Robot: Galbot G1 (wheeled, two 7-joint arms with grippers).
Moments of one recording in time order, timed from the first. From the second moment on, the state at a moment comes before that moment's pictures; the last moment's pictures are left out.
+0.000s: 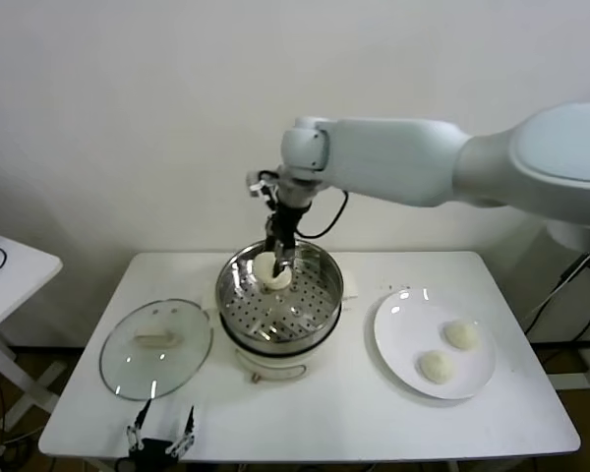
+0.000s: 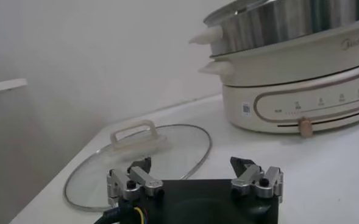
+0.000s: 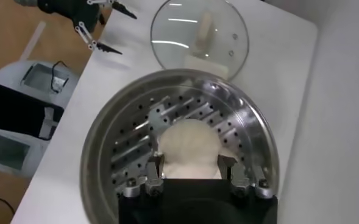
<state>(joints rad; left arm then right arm) 1.72 -1.54 -0.72 -1.72 0.15 -0.32 0.11 0.76 1.50 -1.60 0.99 0.87 -0.33 -1.07</state>
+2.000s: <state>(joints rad) 1.71 -1.52 -0.72 -1.72 0.12 -0.30 0.12 1.00 1.00 -1.85 1.33 0.73 -0.21 -1.15</state>
